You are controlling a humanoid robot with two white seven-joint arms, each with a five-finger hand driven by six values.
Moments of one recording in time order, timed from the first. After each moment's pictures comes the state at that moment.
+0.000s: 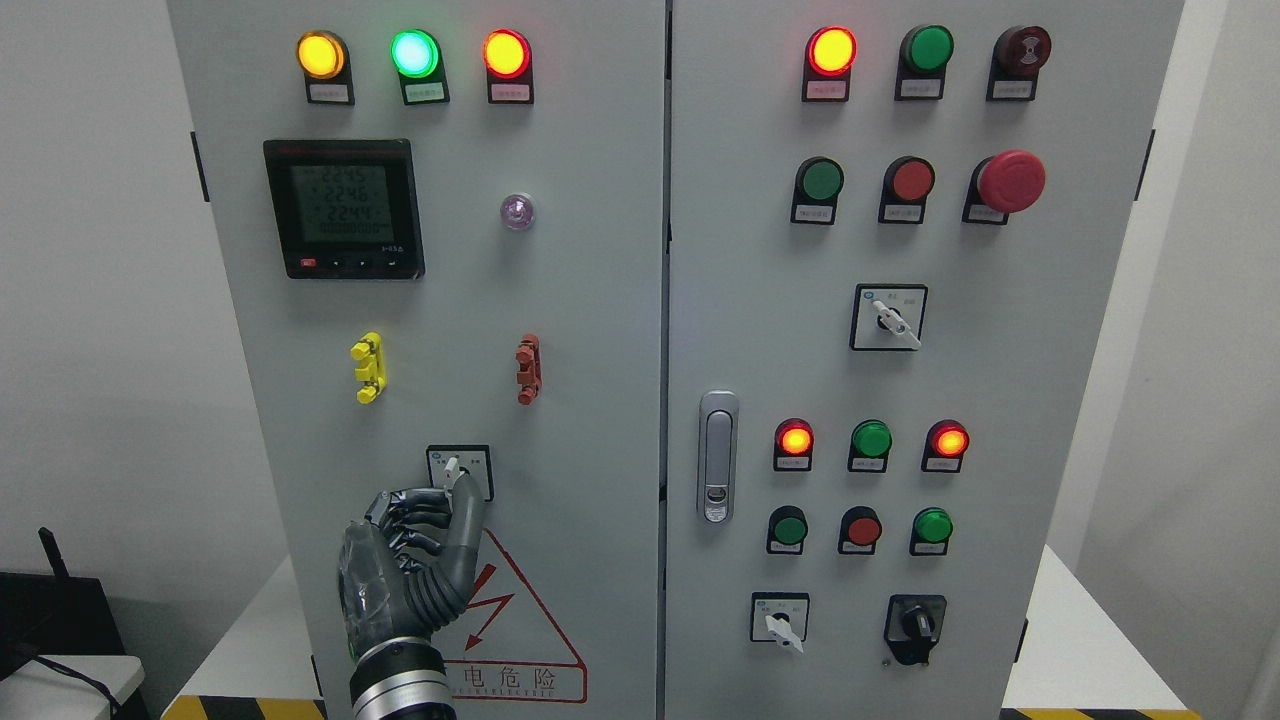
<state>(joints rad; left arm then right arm) -0.45 -0.11 -0.20 -1.82 -0.20 0.51 0.58 0.06 0.12 0.06 -0.14 0.00 0.06 0.14</state>
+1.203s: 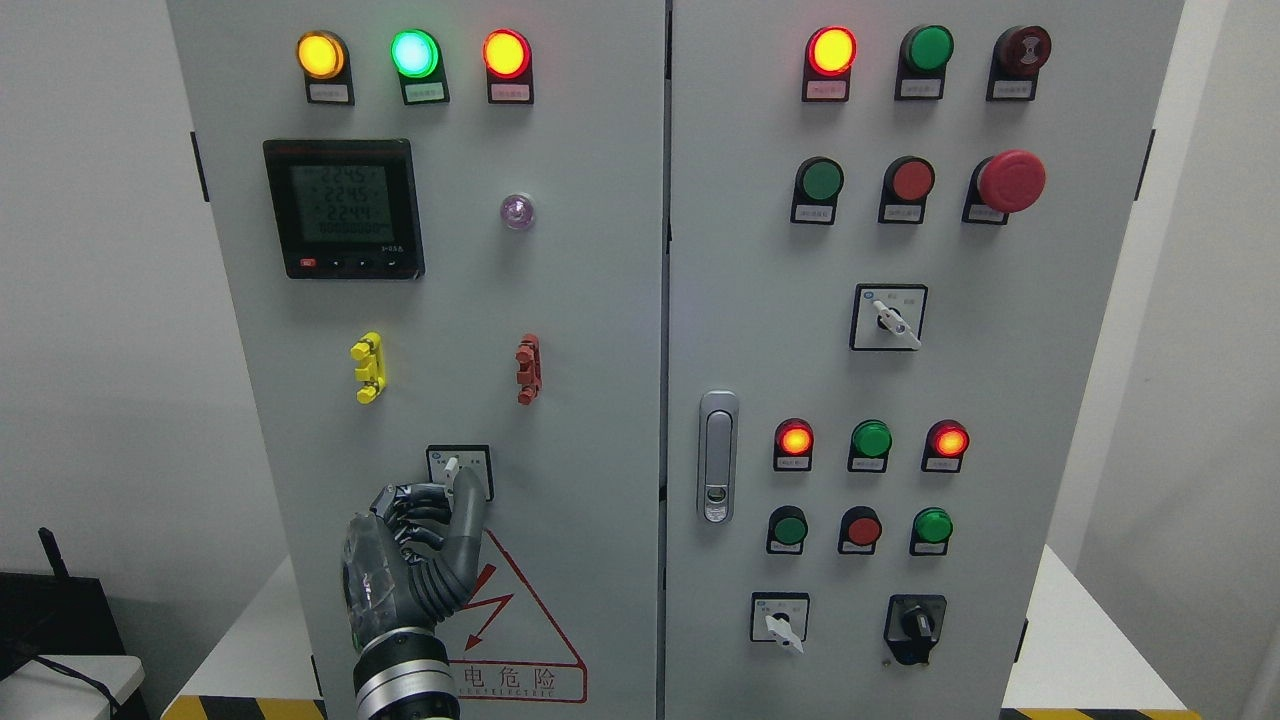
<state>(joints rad) -0.47 -0.11 -0.20 -1.82 -0.19 0.55 0.58 0.06 0.12 0.06 -0.14 0.00 0.06 0.14</state>
